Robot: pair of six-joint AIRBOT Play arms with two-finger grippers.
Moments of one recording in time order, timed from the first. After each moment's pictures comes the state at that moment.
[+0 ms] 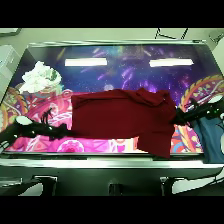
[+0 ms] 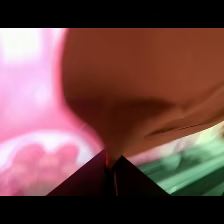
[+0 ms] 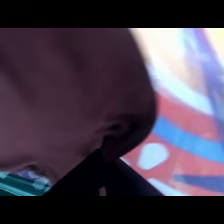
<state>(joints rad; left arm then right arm) 0.13 -1.21 0.70 0.78 -1.14 -1.33 -0.45 -1.68 1.30 -1.03 1.47 1.39</state>
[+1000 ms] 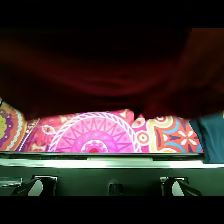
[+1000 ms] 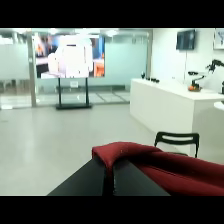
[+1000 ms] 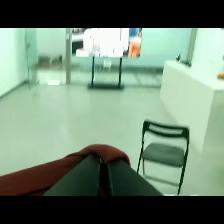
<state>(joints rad) 0.40 -0.82 2.03 0.80 -0.99 -1.31 -0.45 -0.83 2.12 -1.09 1.06 1.39</state>
